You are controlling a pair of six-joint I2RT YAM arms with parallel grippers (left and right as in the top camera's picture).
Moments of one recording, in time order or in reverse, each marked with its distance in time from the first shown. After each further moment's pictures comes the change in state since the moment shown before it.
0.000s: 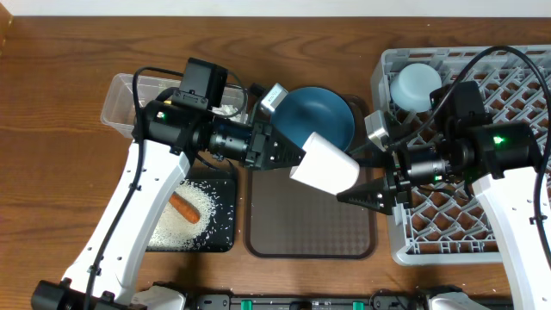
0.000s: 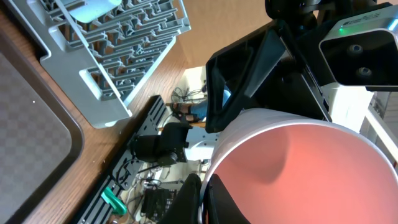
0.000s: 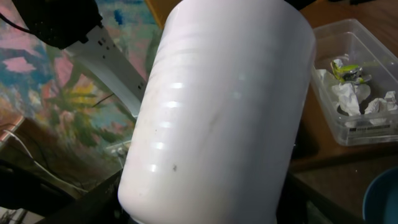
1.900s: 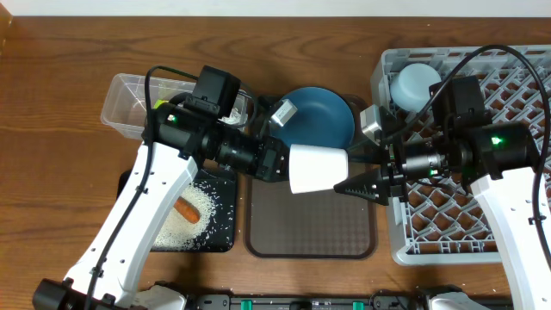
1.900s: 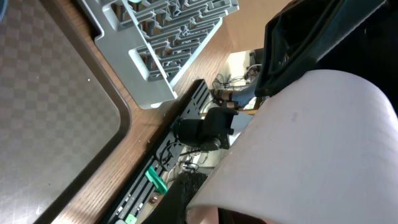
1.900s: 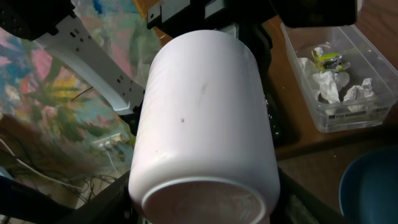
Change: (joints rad) left arm -0.063 -0.001 0.003 -0.095 -0.209 0.101; right arm 0.013 0.000 -0.002 0.112 0.079 0.116
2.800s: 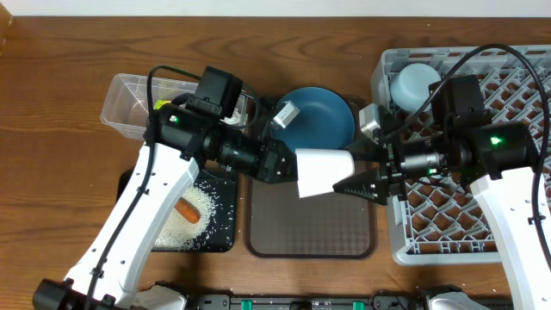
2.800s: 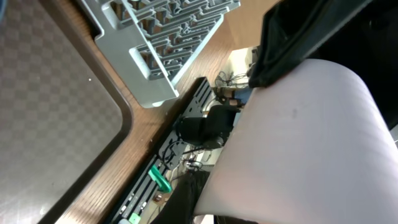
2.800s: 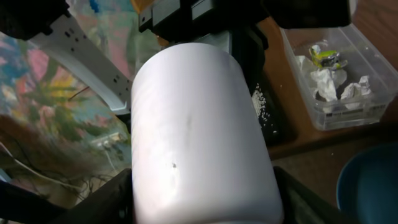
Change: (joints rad) left arm -0.009 -0.001 0.000 0.000 -0.011 0.015; right arm 0.015 0.000 0.000 0.027 0.018 0.029
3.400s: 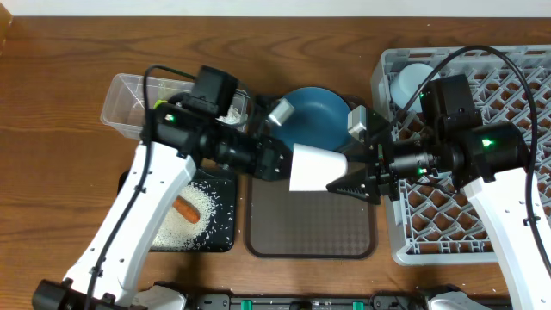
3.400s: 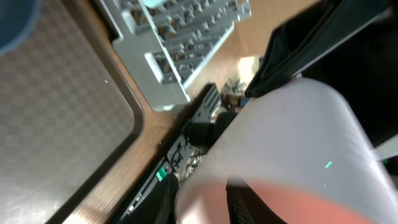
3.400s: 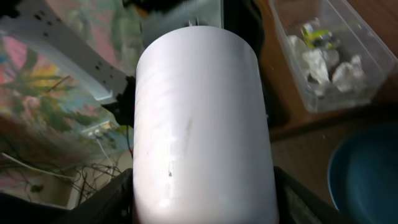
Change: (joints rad) left arm 0.055 0.000 -0.002 -0.001 -0.026 -0.011; right arm 0.036 0.000 0.000 0.029 0.117 0.073
